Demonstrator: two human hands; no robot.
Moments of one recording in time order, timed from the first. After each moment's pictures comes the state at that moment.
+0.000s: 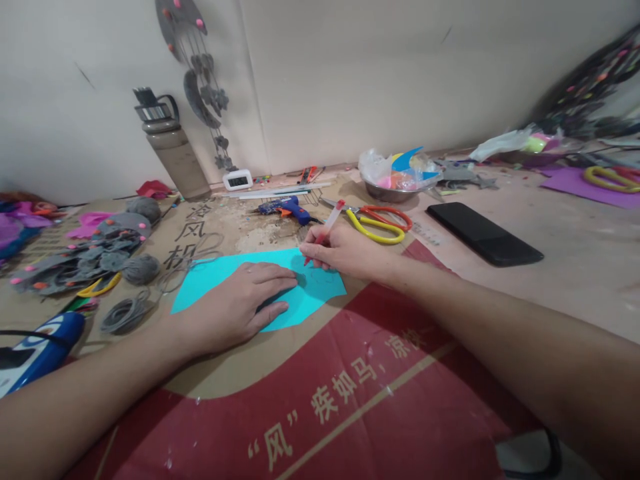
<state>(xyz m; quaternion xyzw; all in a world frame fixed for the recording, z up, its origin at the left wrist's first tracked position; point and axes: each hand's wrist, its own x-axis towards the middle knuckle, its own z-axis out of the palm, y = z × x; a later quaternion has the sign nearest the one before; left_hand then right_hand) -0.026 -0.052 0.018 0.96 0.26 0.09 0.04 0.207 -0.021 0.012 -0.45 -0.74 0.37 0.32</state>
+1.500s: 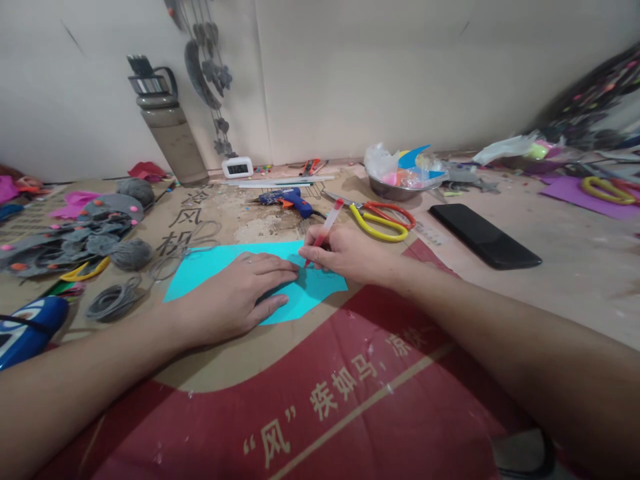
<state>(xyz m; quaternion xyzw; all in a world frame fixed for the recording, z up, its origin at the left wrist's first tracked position) -0.025 -0.052 0.016 0.96 0.27 0.07 0.04 0.203 -0.033 0.026 -0.47 -0.82 0.26 0.20</state>
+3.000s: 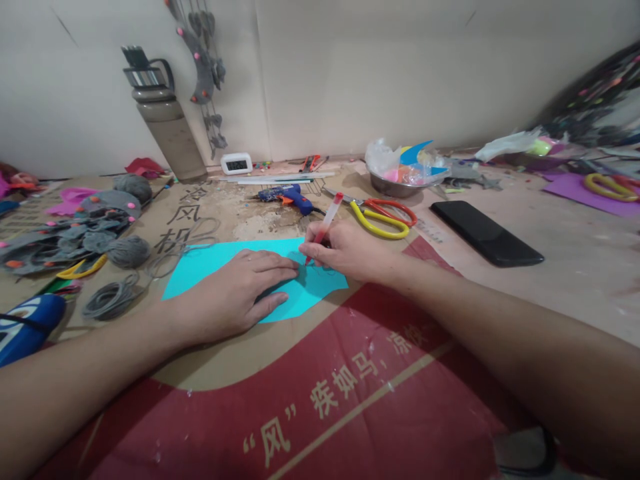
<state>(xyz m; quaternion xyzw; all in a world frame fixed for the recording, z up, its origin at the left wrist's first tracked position) -0.024 -0.052 0.015 0.96 0.27 0.08 0.06 0.202 -0.033 0.025 -0.48 -0.81 0.27 0.20</state>
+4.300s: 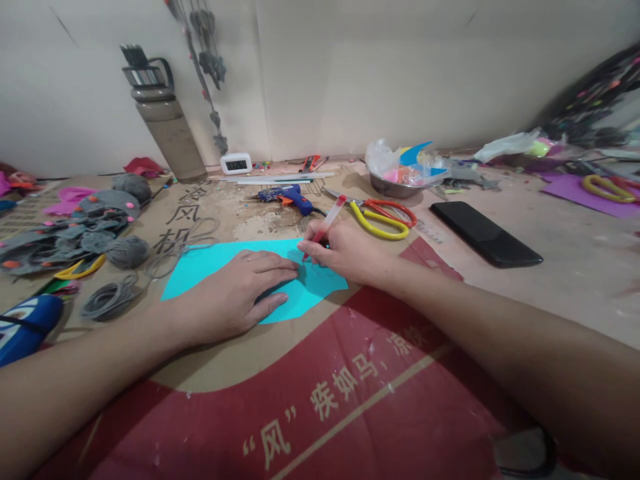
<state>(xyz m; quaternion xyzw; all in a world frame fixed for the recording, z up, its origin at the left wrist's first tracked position) -0.023 -0.053 0.017 0.96 0.27 0.08 0.06 0.198 -0.031 0.020 -0.49 -0.81 0.23 0.23</state>
